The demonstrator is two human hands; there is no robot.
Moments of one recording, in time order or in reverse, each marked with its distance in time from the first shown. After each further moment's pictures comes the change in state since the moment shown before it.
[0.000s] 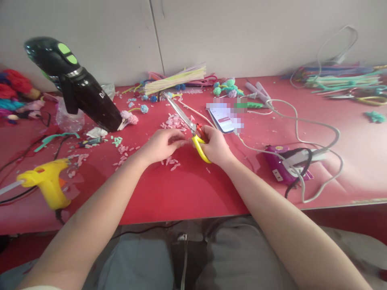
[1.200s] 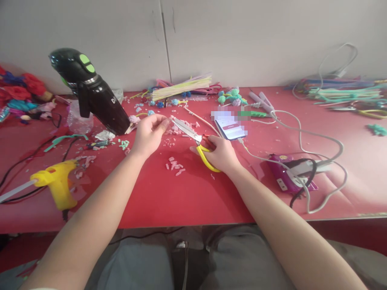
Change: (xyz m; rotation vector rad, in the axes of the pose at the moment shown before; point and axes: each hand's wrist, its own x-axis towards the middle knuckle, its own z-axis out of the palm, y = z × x) left_hand 0.005 -0.012 -0.033 -0.255 0.526 -0.053; right_hand -0.004 -0.004 -0.002 -0.482 0.103 -0.012
